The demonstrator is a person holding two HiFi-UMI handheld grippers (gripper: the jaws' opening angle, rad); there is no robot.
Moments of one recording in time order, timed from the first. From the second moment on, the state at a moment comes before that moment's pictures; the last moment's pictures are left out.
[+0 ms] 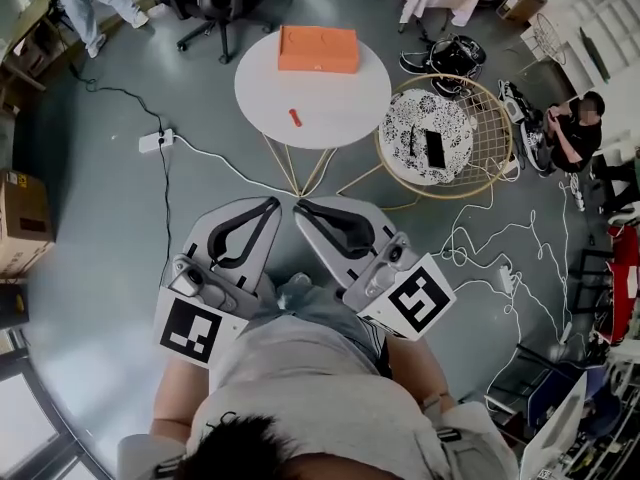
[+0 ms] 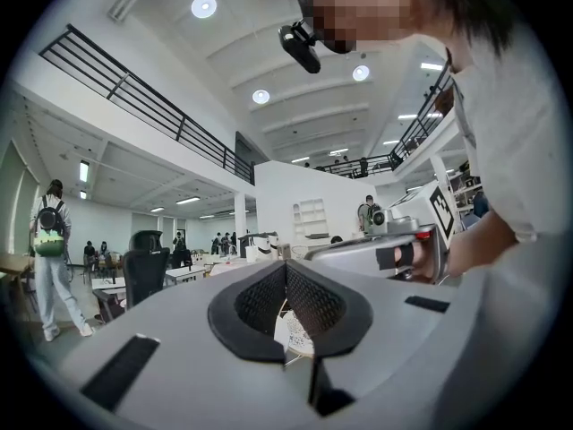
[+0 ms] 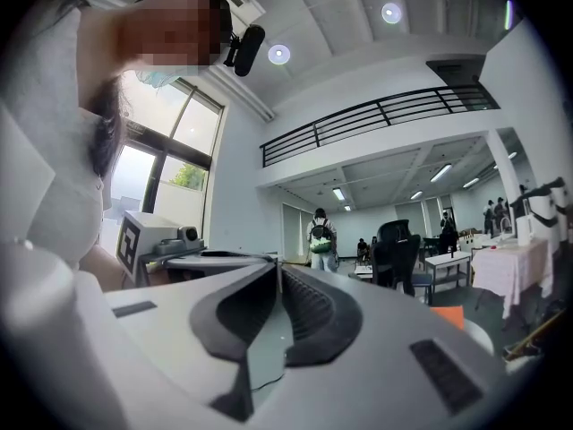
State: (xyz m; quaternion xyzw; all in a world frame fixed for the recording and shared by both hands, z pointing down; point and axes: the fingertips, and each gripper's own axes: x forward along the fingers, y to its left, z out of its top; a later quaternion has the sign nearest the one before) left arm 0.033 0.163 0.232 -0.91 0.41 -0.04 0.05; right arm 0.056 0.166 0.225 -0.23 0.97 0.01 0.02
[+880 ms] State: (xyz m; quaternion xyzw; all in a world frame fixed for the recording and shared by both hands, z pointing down) left arm -0.020 0.055 0.236 -0.94 0.34 -0.03 0.03; right arm 0.003 0.062 0.228 -0.31 0.95 -0.02 0.01
